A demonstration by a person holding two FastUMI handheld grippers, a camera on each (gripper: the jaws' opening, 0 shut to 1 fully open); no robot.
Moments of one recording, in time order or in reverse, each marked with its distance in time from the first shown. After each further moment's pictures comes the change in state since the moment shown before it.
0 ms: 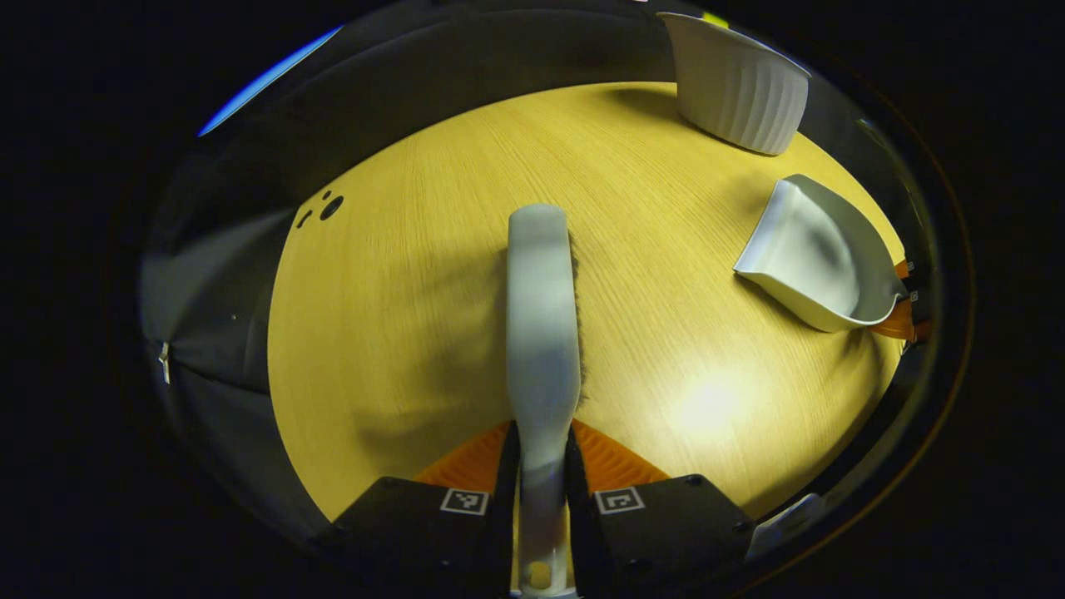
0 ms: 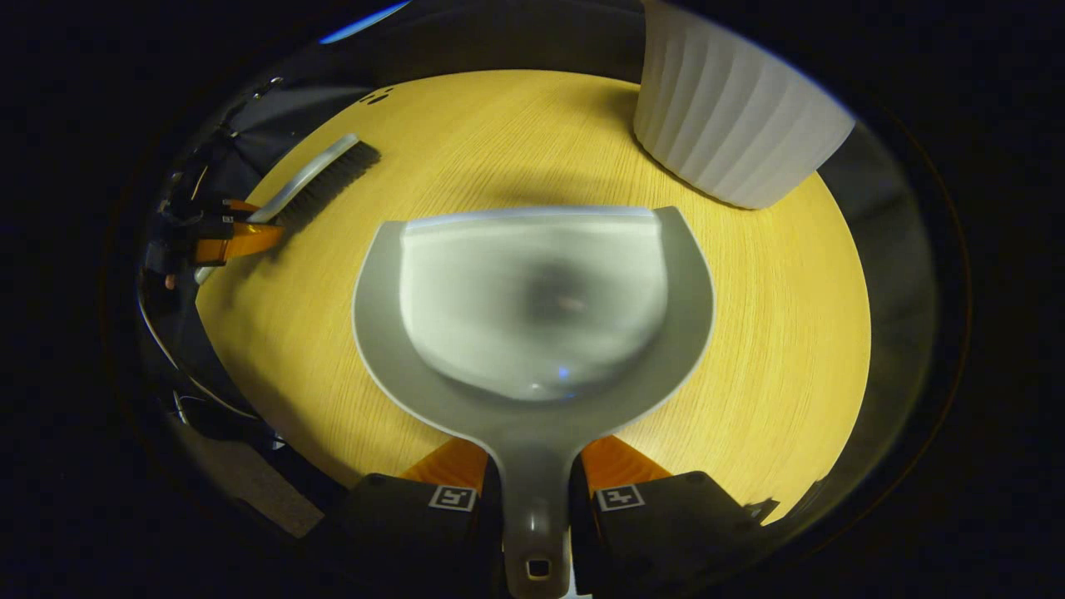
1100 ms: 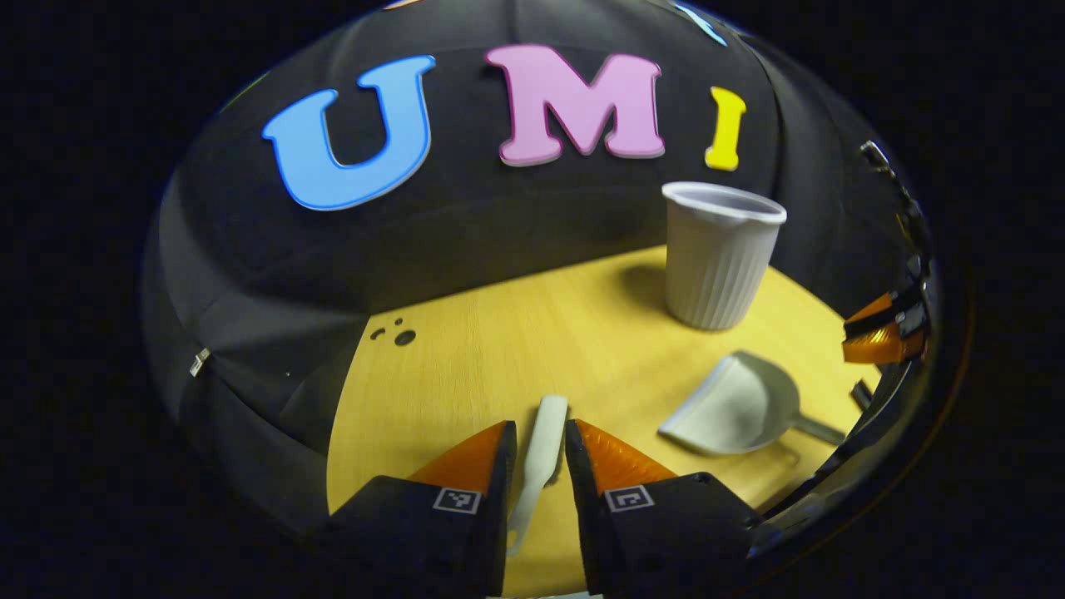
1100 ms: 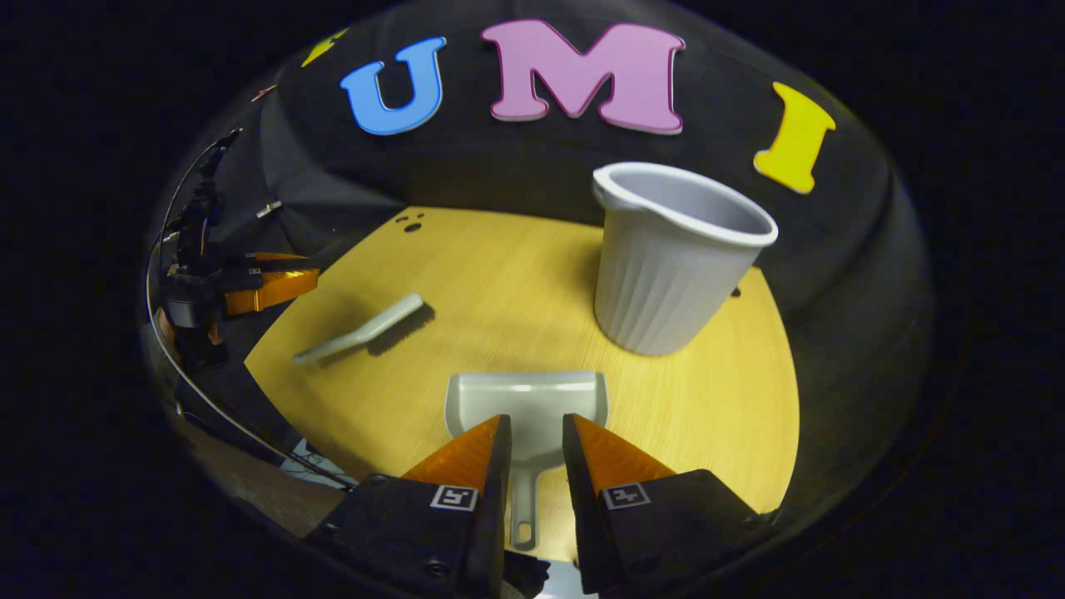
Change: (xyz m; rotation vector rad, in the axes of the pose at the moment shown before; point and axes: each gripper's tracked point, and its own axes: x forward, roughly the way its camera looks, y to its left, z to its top) left arm -0.112 -0.017 0.116 -0.209 -0.649 0.038; right arm -0.204 -0.007 0.116 -0.038 -0.576 -0.006
